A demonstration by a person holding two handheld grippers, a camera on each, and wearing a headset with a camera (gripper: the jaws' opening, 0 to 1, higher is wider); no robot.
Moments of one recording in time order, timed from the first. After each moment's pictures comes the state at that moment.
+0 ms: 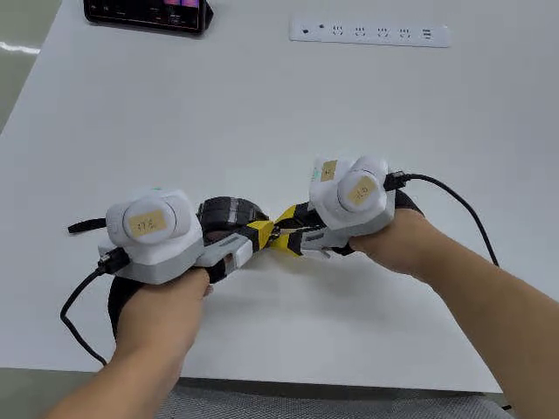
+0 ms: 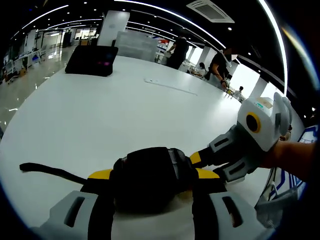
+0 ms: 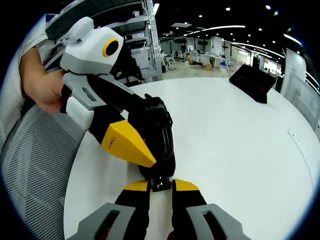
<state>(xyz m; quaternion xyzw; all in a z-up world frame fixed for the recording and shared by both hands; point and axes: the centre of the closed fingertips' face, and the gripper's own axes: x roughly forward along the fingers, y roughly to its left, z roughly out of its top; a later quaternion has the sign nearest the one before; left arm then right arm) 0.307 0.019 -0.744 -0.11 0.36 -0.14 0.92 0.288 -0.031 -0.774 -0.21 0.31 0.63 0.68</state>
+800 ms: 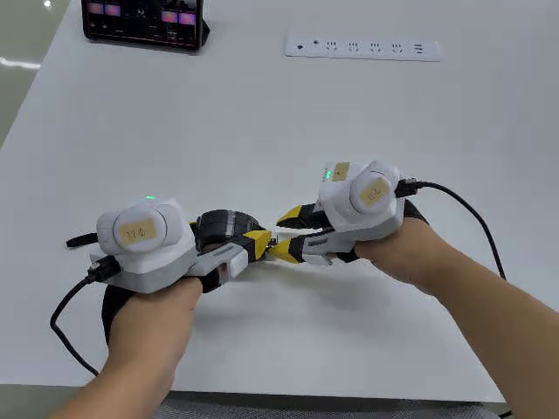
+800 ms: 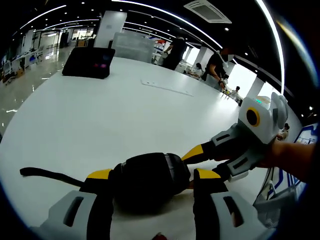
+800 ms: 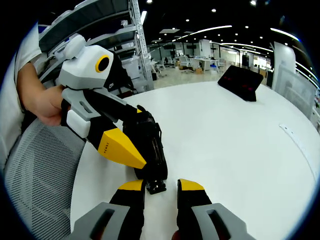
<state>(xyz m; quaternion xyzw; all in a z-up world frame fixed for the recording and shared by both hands) 0.308 0.017 -0.737 -0.12 0.35 -0.15 0.92 0.296 -0.036 -0.757 -0.16 0.31 0.62 0.71</state>
